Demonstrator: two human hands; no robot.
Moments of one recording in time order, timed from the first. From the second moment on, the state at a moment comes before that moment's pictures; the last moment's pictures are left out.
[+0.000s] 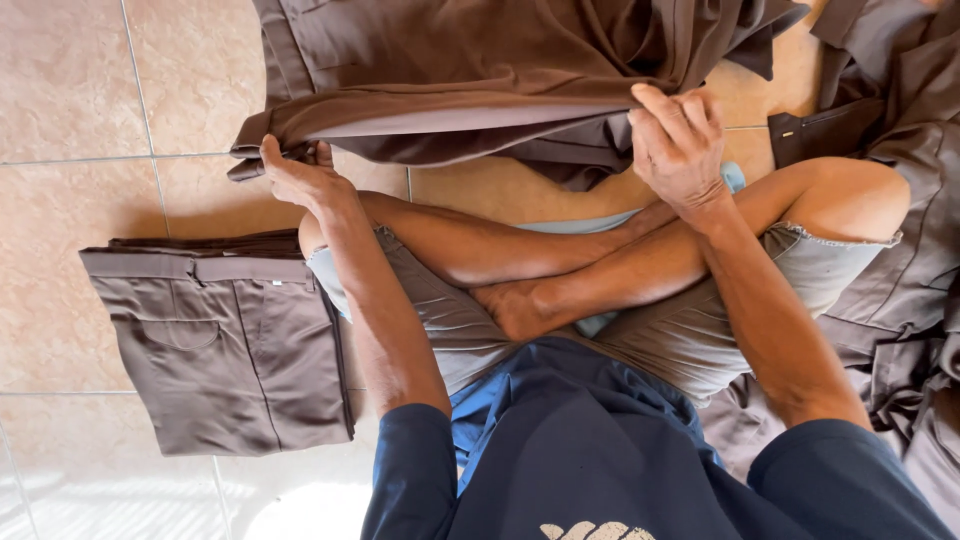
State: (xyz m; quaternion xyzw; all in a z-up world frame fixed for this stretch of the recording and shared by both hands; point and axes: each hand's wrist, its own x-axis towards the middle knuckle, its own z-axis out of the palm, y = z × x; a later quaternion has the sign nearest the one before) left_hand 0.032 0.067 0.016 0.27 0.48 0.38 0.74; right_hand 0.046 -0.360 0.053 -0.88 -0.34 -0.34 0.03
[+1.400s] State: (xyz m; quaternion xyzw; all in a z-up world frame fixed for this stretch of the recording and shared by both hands) left_hand 0.004 0.037 0.165 0.86 -0.01 0.35 0.38; right_hand 0.085 -0.283 0.092 -0.85 -0.38 0.01 0.36
